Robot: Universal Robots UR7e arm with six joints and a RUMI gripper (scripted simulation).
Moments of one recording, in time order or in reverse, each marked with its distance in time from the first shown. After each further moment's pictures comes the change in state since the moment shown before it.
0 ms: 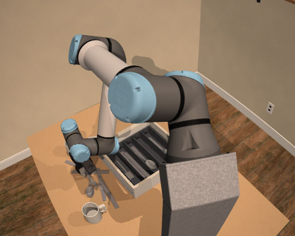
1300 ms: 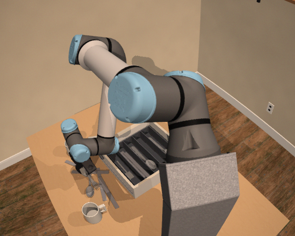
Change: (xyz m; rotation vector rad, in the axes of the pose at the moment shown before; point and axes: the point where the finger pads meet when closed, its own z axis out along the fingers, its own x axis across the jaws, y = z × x) arm -0.001 0.001 0.000 -0.001 -0.001 0.001
